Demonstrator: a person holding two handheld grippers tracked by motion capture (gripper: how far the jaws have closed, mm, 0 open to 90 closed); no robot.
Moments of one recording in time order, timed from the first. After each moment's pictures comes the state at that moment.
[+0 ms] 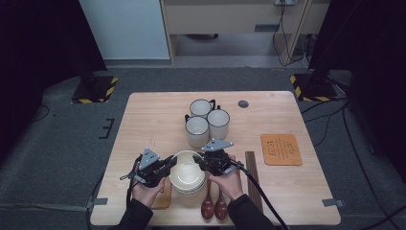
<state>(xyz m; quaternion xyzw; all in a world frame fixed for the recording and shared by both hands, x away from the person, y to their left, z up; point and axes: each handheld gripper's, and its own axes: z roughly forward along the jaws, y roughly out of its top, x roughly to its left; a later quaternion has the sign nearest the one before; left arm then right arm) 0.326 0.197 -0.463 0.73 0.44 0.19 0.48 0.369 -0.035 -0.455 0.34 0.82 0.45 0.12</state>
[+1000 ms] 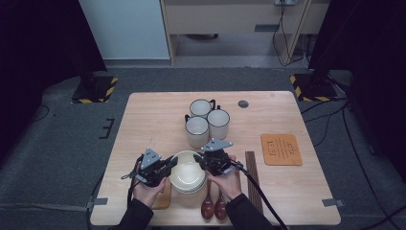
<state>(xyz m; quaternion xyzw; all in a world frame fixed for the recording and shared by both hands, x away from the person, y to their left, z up) 0.329 0.196 -0.466 0.74 0.44 0.19 0.47 0.368 -0.033 -0.453 0.34 0.82 0.44 0.13</state>
